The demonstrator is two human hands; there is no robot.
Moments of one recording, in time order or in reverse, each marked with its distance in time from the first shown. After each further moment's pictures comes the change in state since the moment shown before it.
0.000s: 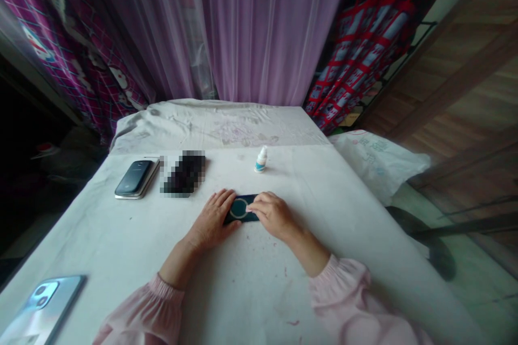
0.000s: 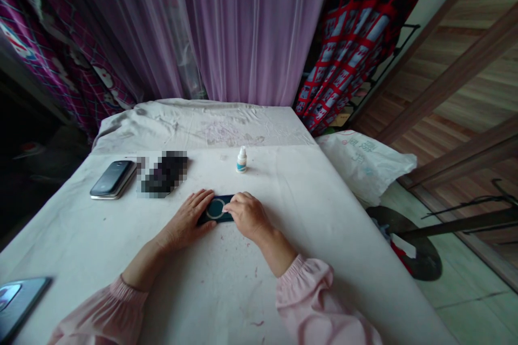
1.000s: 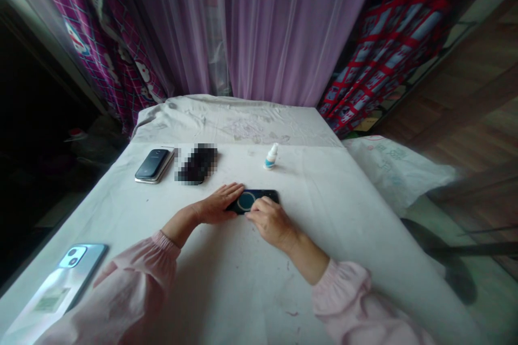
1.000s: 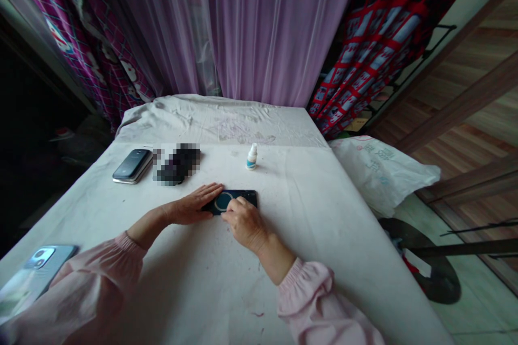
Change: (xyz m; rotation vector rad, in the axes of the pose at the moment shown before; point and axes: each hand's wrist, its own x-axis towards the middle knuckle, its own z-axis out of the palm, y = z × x) left_hand 0.010 -0.032 -0.017 -0.174 -0.369 0.100; right_hand -0.009 -0.023 0.012 -0.089 -0.026 -0.218
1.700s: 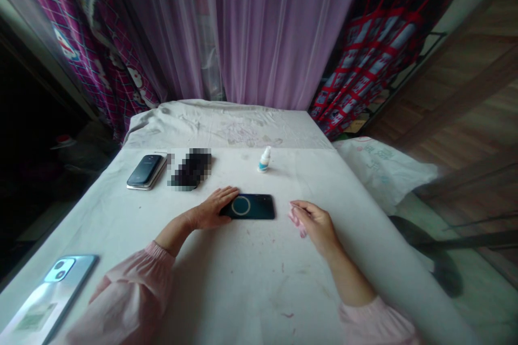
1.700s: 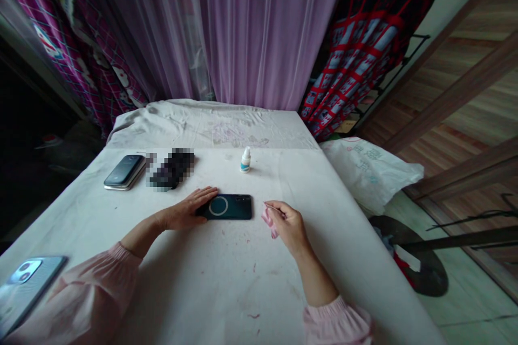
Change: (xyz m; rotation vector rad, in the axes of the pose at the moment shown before) left_hand -0.003 0.005 -0.003 -0.077 0.075 -0.026; right_hand -0.066 0.039 -0.047 0.880 0.465 0.883
